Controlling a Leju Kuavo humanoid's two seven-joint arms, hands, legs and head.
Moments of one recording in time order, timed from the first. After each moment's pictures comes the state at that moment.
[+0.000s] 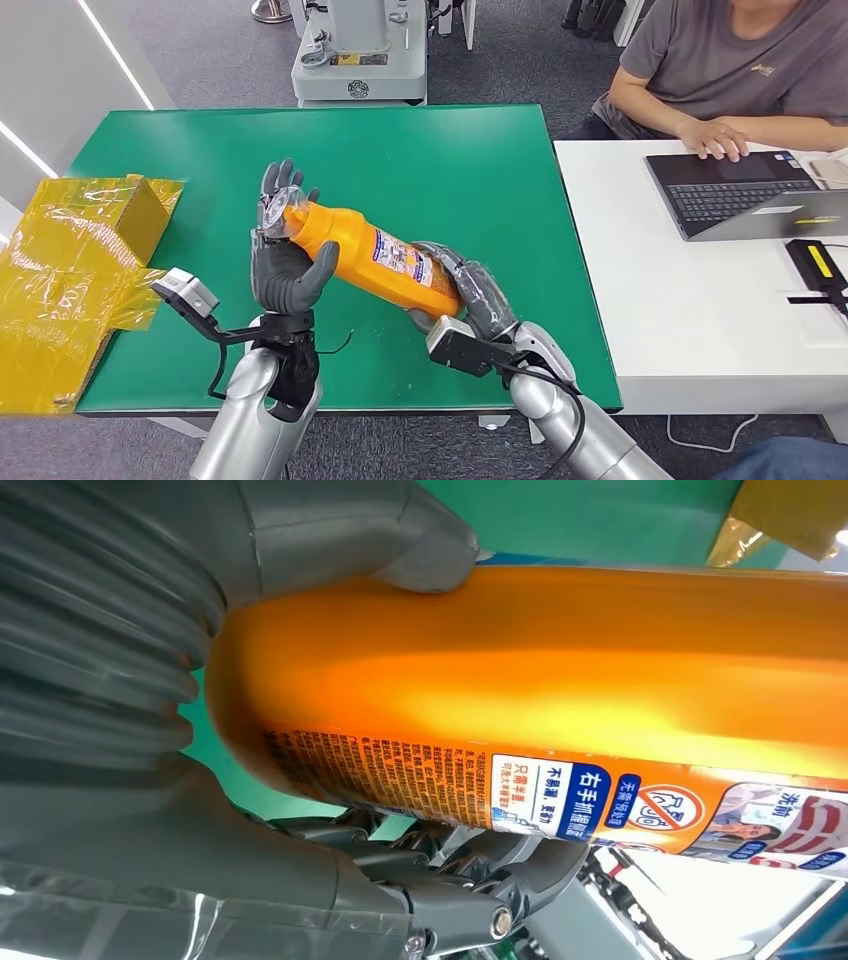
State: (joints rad) left arm -0.32 -0.23 -0.44 -1.25 0.27 0.03 -0.53; right arm -0.40 -0.05 0.67 -1.19 0.42 -0.15 -0.60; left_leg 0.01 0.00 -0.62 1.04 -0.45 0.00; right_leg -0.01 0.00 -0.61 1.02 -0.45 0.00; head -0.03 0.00
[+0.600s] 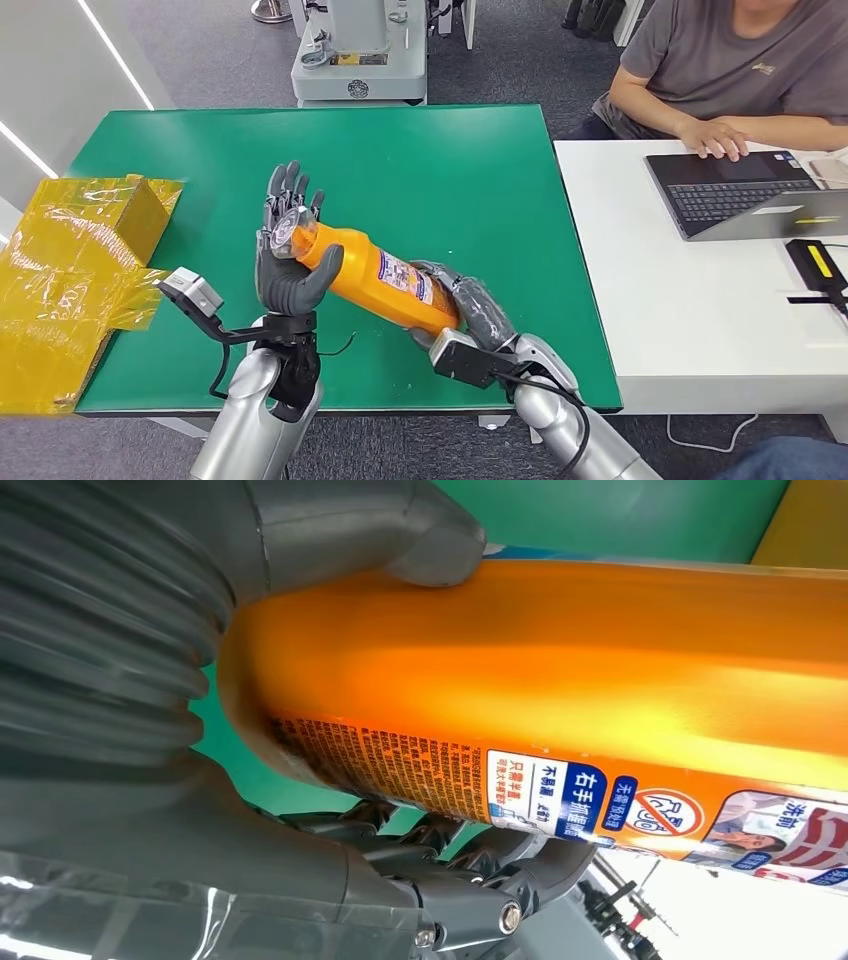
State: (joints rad) left arm -0.32 -0.23 -0.44 -1.23 0.26 0.01 -0.52; right arm -0.35 -0.06 0.65 -1.21 0.42 -0.05 -0.61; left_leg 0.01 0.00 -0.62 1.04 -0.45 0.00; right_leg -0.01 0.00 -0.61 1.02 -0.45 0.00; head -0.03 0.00
